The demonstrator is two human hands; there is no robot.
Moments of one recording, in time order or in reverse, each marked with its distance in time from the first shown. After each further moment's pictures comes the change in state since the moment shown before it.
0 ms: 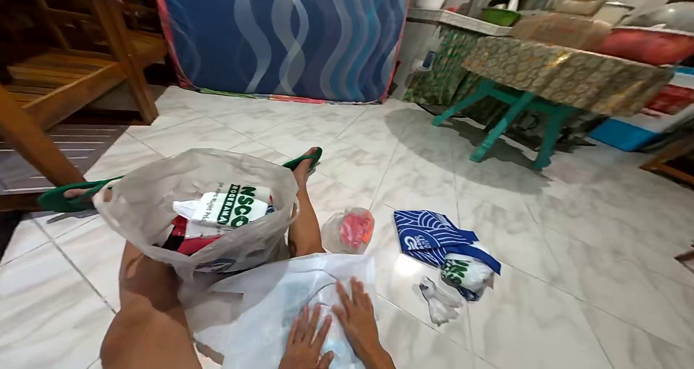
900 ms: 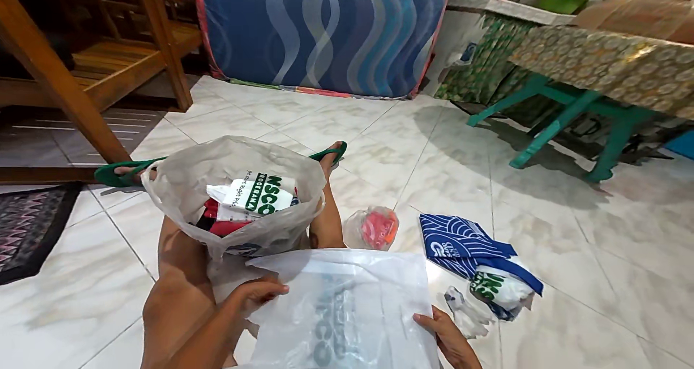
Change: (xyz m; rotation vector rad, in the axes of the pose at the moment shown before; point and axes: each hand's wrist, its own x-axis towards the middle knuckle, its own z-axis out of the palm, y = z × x) left_hand 0.023 -0.159 -0.099 -0.949 -0.309 -0.749; right_hand 0.001 0.097 -0.094 1.071 -0.108 0.657
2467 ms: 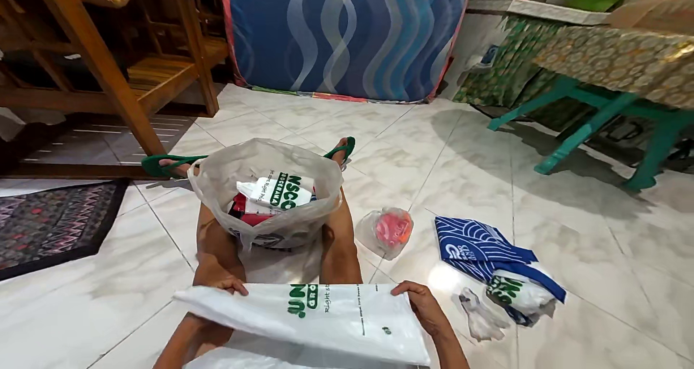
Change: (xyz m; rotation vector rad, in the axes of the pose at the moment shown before) left_hand -0.168 -0.001 -0.023 0.184 0.549 0.223; right_hand 0.012 -0.023 0.070 -0.028 -0.315 -0.288
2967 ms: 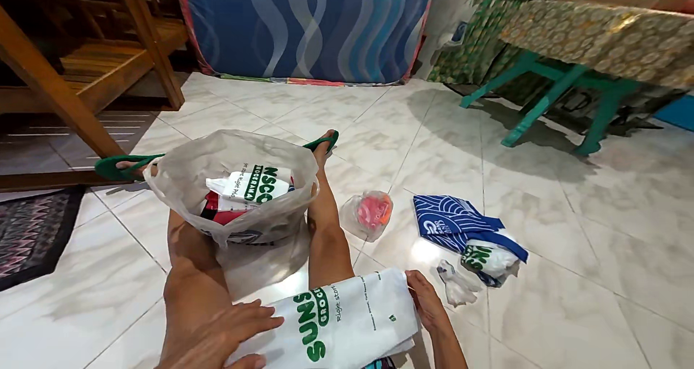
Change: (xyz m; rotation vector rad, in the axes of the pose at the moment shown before) left_hand -0.069 0.051 0.015 0.461 -0.314 0.838; right_hand -0.036 -0.006 -0.008 0.024 0.481 0.221
